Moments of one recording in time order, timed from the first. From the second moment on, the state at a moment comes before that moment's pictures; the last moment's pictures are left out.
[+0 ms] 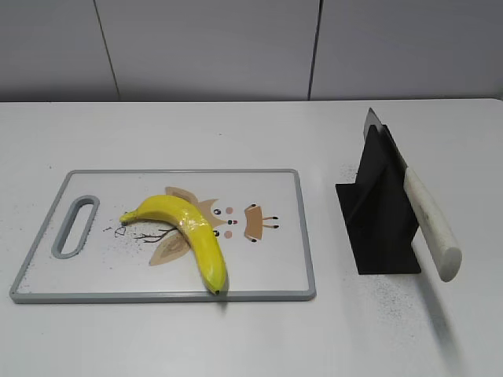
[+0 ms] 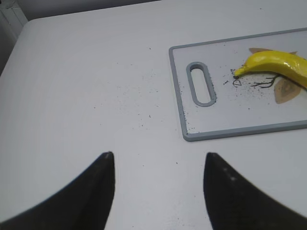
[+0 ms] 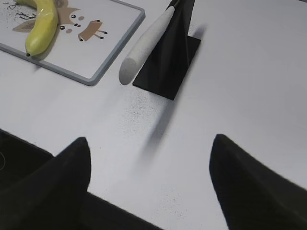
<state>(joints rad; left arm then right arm) -0.07 0.01 -0.48 -0.05 1.10 0.21 0.45 0.10 -0.50 -0.02 1.05 0.01</state>
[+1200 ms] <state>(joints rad) -0.07 0.01 -0.48 -0.06 1.10 0.21 0.10 -0.01 -0.50 -0.01 1.05 0.01</state>
